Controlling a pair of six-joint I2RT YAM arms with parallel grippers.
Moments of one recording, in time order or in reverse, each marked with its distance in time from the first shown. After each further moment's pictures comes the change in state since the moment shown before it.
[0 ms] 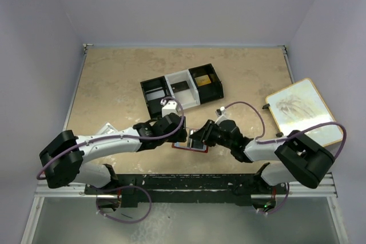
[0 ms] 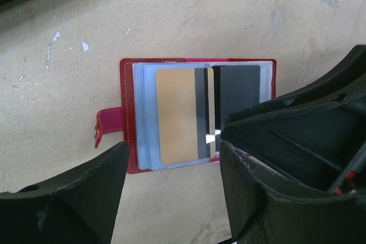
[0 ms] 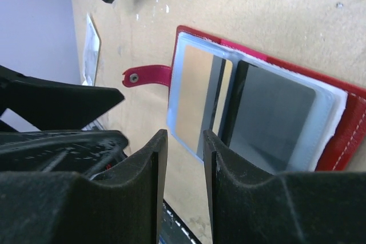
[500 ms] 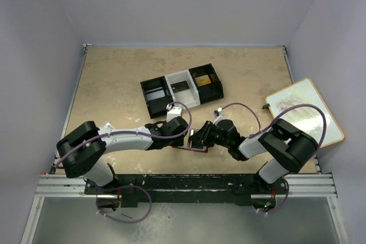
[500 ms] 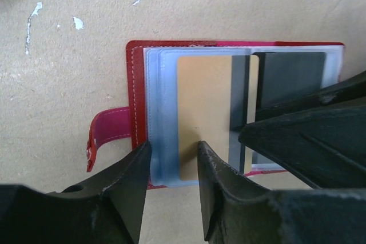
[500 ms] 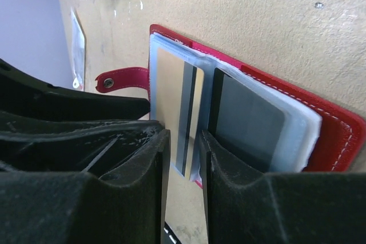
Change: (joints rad) left arm 0.000 0.174 0.000 0.045 0.018 -0.001; right arm -0.032 0.177 0.021 0.118 -0.060 -0.005
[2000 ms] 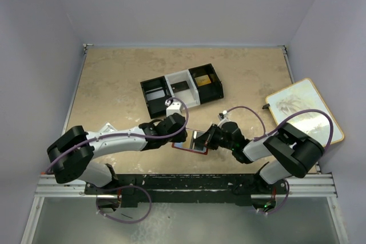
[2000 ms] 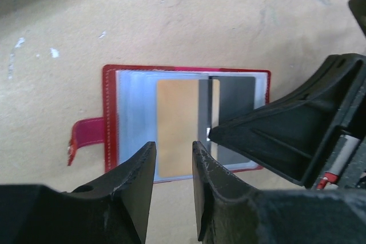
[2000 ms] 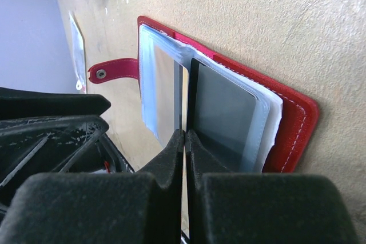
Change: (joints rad) left arm -0.002 -0.084 0.000 0.033 0.008 -0.001; right arm -0.027 -0.053 -0.068 0.004 -0.018 0.048
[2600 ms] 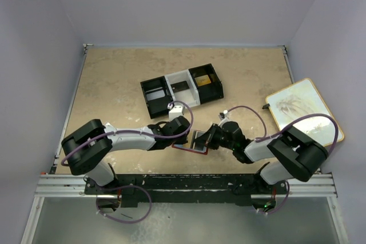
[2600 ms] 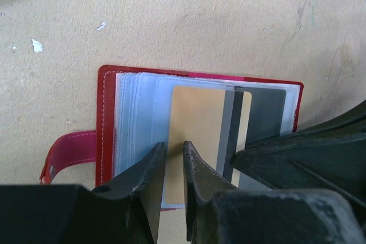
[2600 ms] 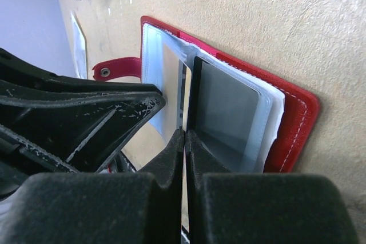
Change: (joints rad) left arm 0.001 0.150 -0.009 0.116 -0.001 -0.048; right arm -0.003 -0.029 0.000 -0.029 0.000 -0.002
